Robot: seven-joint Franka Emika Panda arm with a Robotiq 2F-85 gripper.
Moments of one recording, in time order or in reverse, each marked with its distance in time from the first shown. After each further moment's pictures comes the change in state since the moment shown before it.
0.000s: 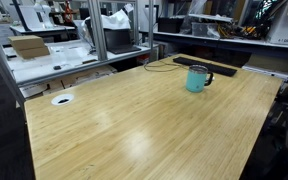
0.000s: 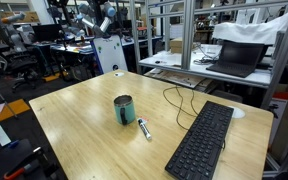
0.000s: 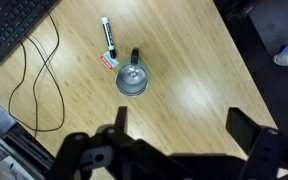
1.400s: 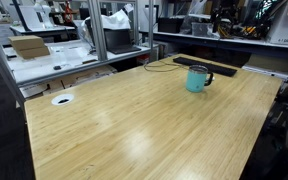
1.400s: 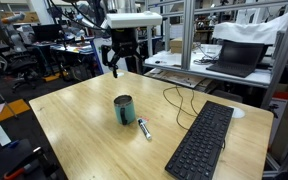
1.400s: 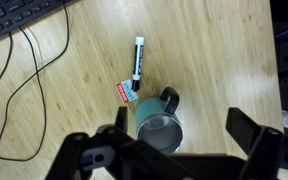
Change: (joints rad) arm -0.148 0.388 -0.046 -0.039 -0.026 0.364 -0.469
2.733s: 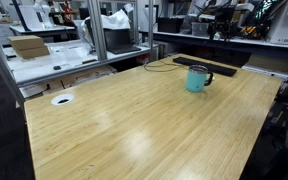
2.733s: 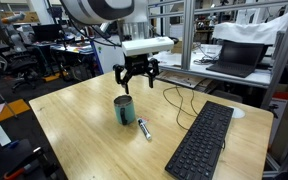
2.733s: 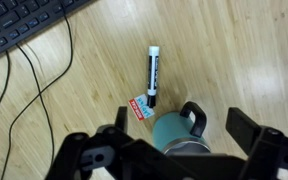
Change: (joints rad) arm -0.064 0.153 0.011 0.012 0.026 0.158 -0.002
